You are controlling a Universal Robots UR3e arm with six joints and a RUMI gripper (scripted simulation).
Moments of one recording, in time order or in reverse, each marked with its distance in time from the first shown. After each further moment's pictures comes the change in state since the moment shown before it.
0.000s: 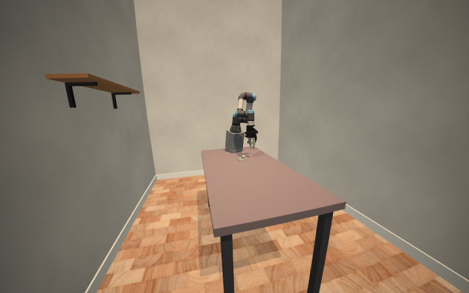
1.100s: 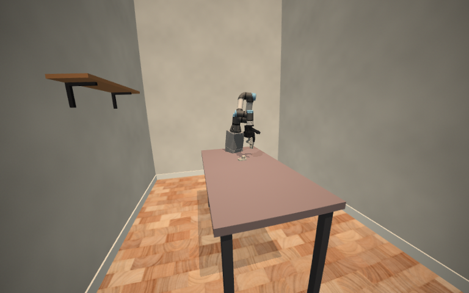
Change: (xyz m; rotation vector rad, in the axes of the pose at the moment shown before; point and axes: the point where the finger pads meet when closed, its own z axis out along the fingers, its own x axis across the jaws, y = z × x) arm -0.005 0.000 0.000 -0.008 -0.001 0.461
